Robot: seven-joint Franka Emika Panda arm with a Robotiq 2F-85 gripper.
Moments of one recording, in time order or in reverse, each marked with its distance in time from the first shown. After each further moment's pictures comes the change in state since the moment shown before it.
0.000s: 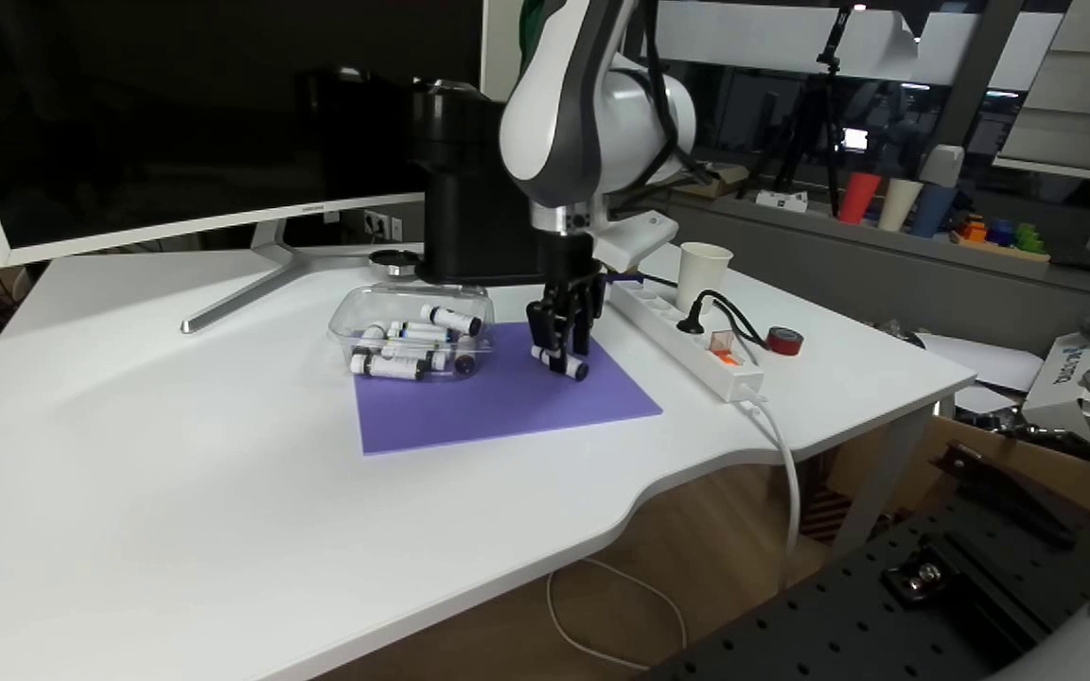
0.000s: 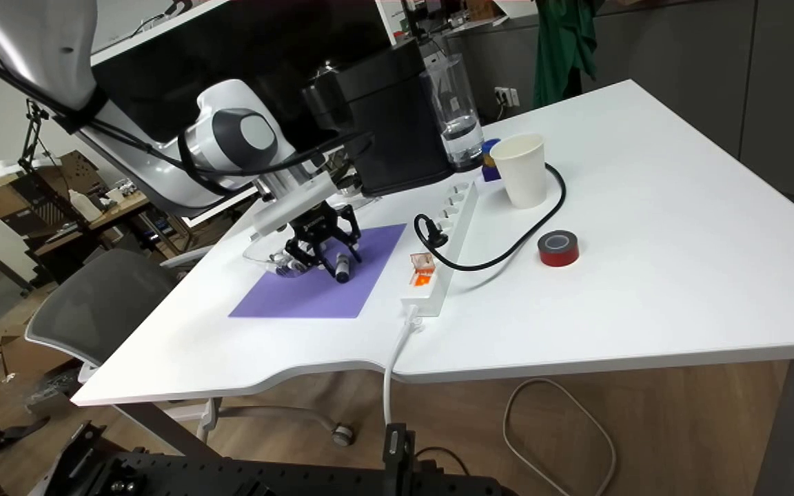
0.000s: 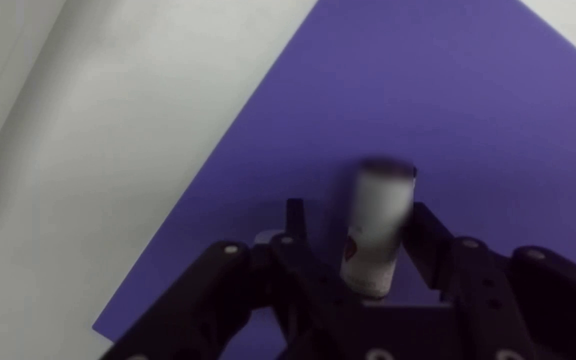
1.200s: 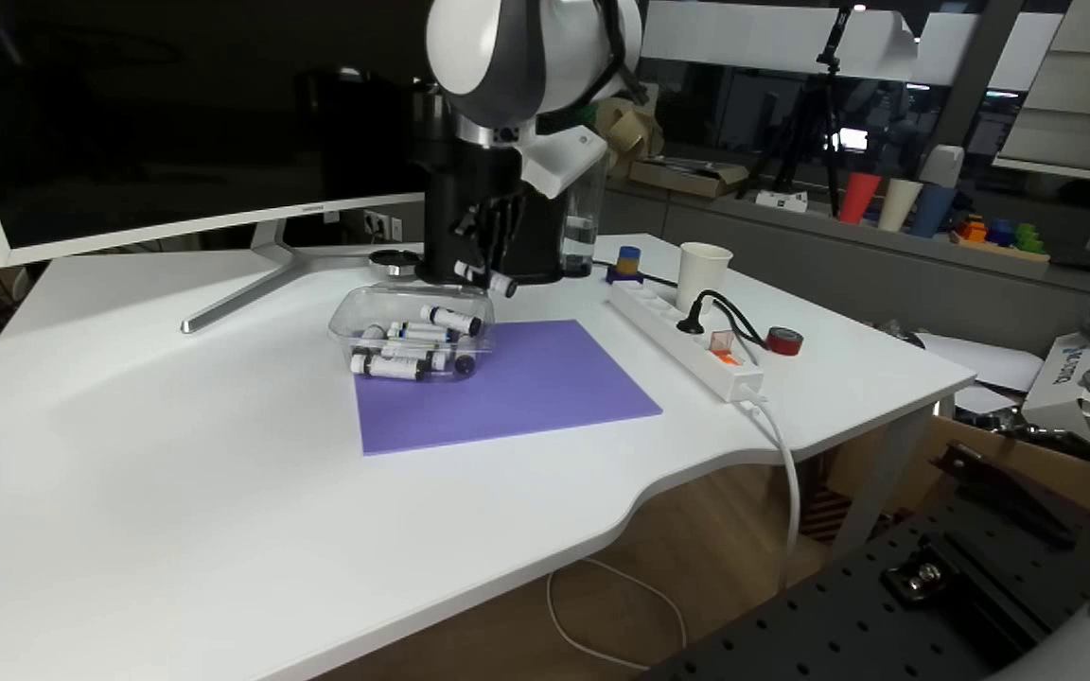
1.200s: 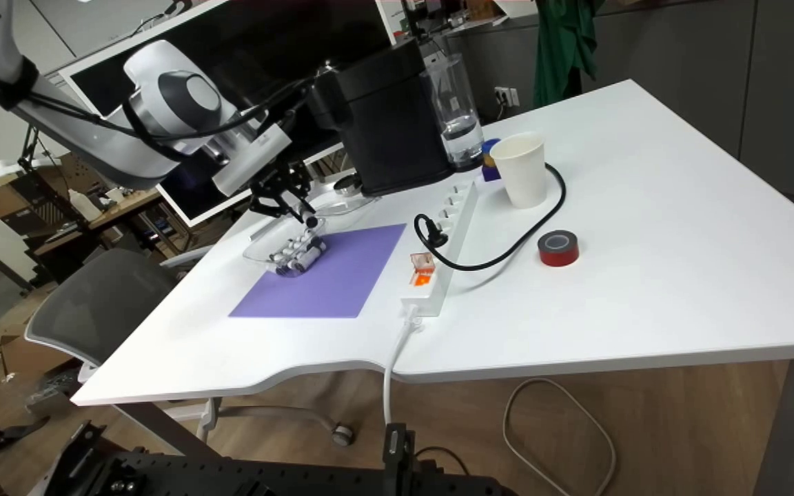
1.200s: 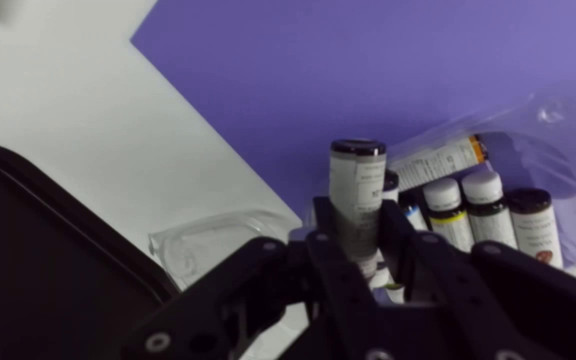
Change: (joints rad) arm 0.133 -0.129 0.003 0.026 -0.055 0.086 0.003
